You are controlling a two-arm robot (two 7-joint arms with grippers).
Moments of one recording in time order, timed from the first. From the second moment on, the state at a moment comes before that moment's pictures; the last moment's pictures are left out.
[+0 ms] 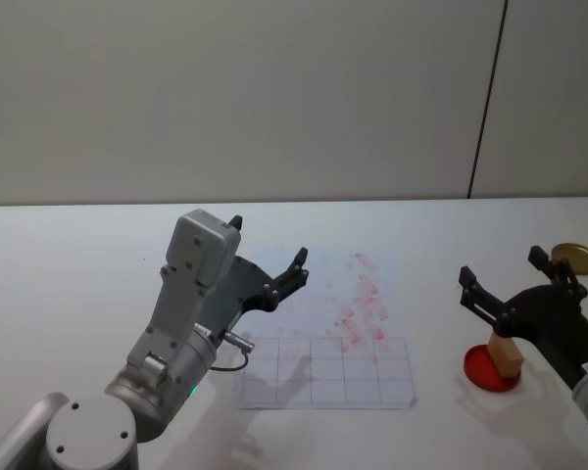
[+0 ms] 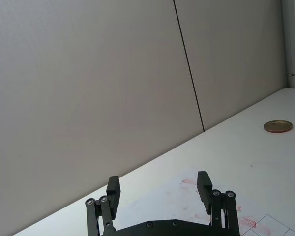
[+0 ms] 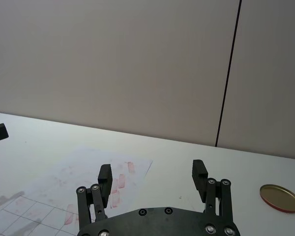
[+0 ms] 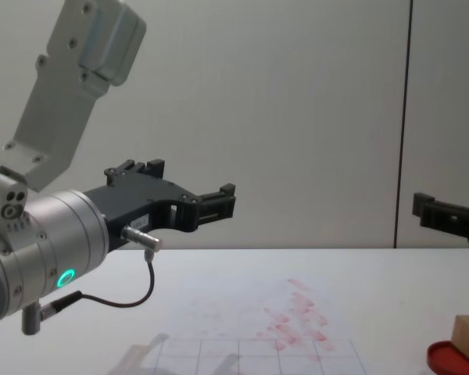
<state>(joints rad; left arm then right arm) -0.24 0.38 0.45 -1.63 -0.20 0.01 -0.01 -0.01 0.34 -0.23 -1.77 0.29 0.03 0.07</state>
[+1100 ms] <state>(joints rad) -0.24 0.38 0.45 -1.63 -0.20 0.01 -0.01 -0.01 0.30 -0.23 -1.76 0.31 0.14 0.00</state>
